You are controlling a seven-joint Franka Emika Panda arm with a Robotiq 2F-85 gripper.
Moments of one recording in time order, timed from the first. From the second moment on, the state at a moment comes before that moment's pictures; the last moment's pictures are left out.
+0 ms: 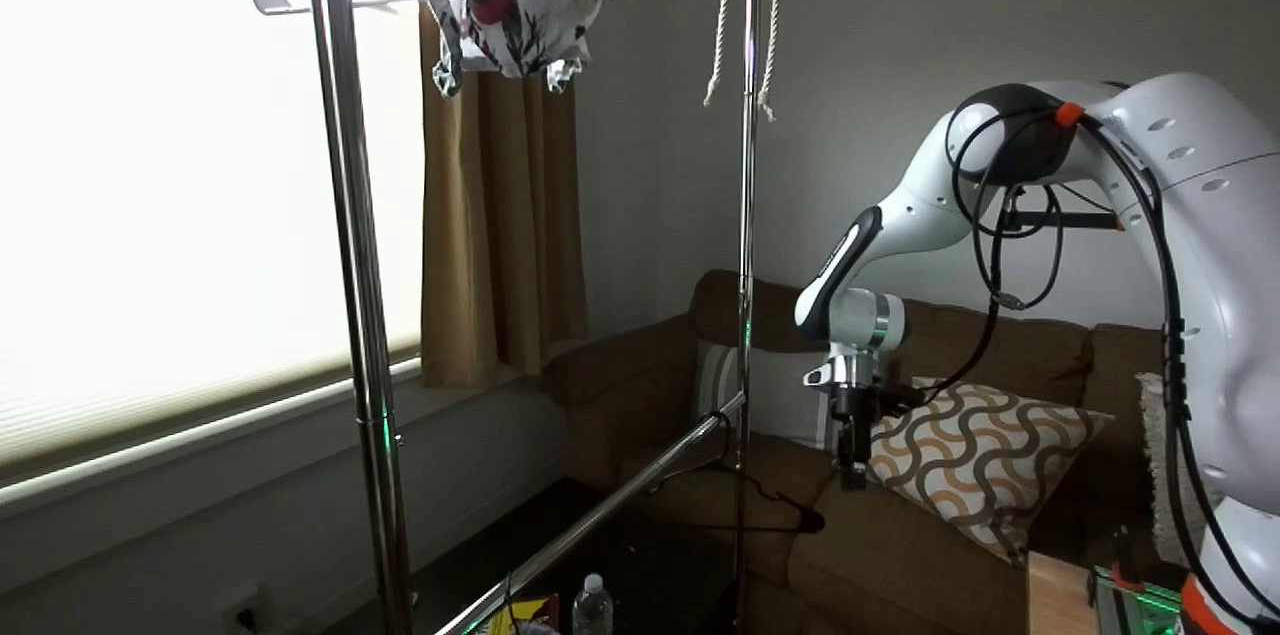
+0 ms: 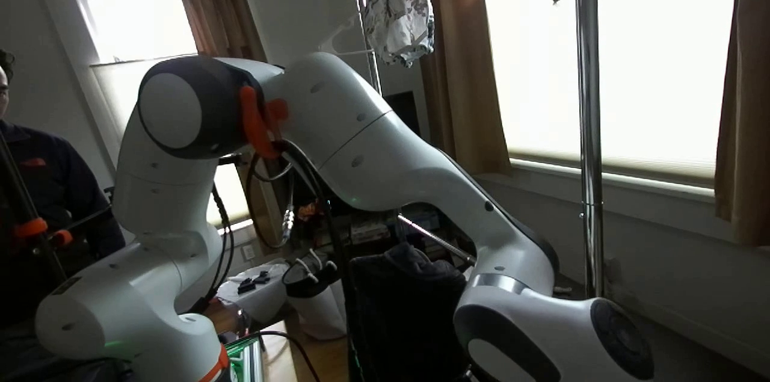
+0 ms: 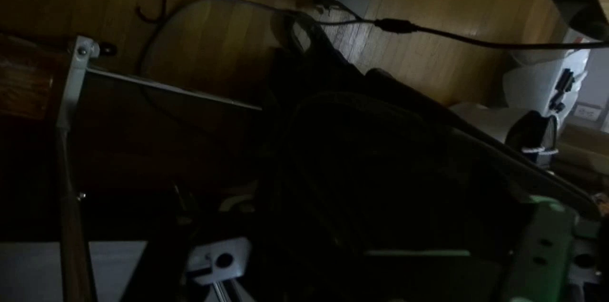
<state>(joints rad) -0.60 0.57 -0.09 -2.03 0.38 2.02 -1.40</state>
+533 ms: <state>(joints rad) -0.68 0.50 -0.10 -2.12 0.64 2.04 -1.70</state>
